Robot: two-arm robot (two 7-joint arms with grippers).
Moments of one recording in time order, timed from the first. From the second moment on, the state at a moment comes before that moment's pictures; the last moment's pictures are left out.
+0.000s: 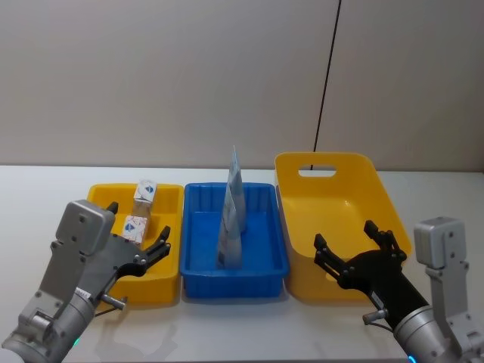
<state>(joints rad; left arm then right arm) -0.24 0.38 0.45 -1.63 -0.20 0.01 -0.01 -0.01 0.34 -0.23 -1.77 0.29 0.03 0.07</state>
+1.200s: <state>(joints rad) -0.24 0.38 0.45 -1.63 -0.20 0.01 -0.01 -0.01 0.34 -0.23 -1.77 0.29 0.03 0.07</state>
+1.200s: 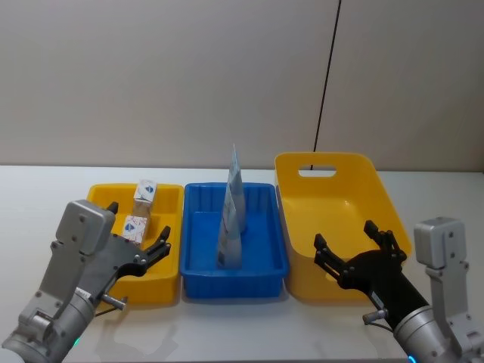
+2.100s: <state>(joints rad) -0.24 0.25 0.45 -1.60 -0.19 0.13 0.10 -0.01 0.34 -0.23 -1.77 0.29 0.03 0.07</state>
